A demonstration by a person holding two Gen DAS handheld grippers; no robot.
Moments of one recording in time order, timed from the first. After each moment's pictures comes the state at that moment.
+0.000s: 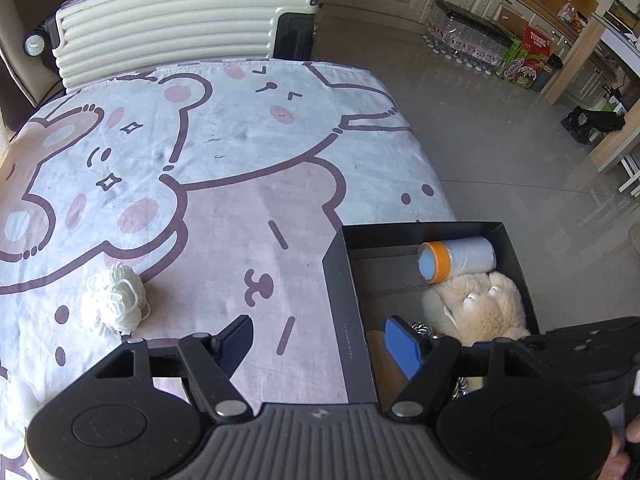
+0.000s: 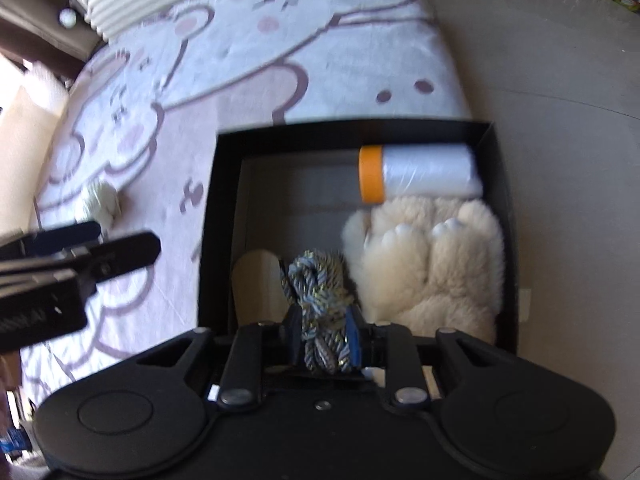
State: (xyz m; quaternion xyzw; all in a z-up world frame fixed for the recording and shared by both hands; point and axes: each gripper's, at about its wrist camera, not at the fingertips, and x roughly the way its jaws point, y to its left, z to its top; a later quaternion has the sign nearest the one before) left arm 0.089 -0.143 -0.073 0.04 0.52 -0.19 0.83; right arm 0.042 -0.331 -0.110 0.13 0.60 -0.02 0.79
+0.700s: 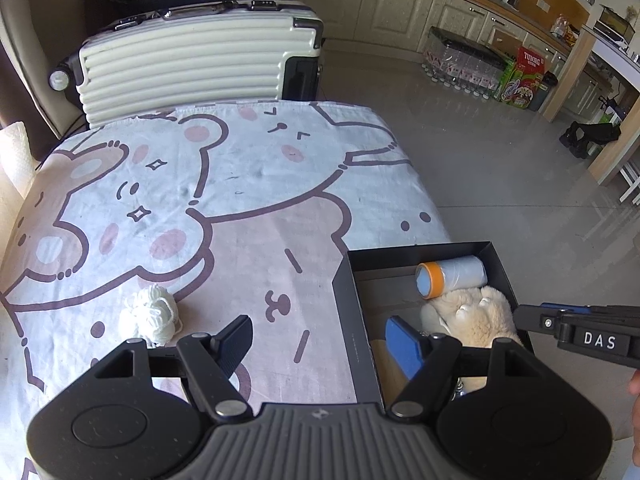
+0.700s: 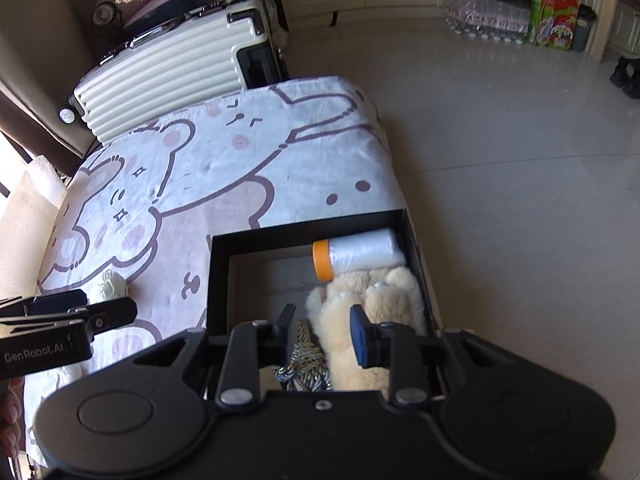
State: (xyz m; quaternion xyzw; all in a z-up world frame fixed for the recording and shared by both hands) left arm 0.064 -0.129 -0.034 0.06 0.47 -0.19 0.86; right arm -0.003 -0.344 -0.044 0.13 0.48 -0.09 0.86
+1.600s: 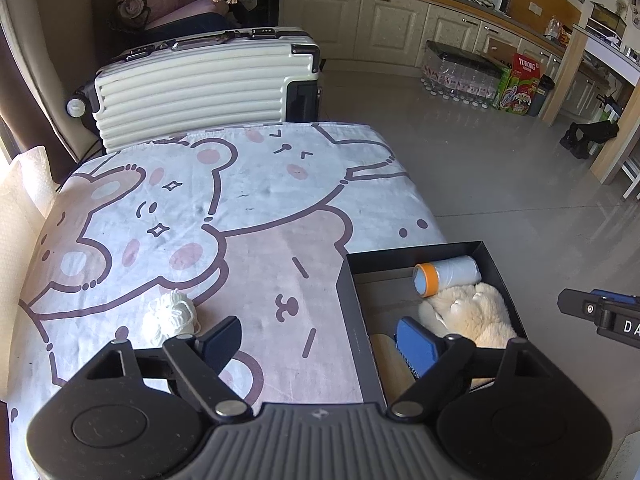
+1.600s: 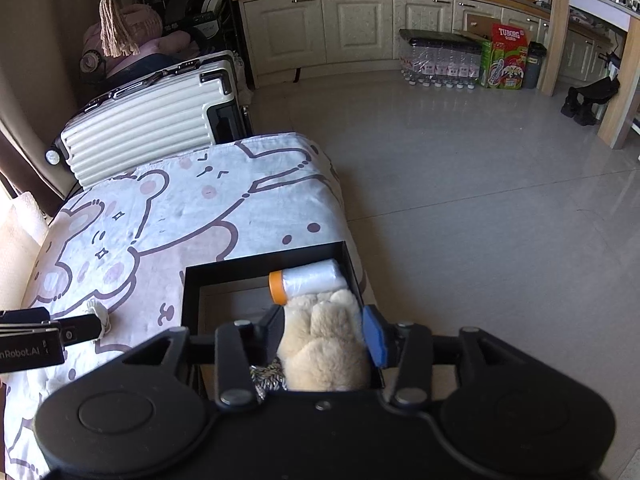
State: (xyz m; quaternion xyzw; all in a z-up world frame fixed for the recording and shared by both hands) left arm 0.030 -0.128 -0.014 0.08 0.44 -0.18 0.87; right arm -0.061 -0.349 -0.014 0.11 0.41 -0.15 0.90
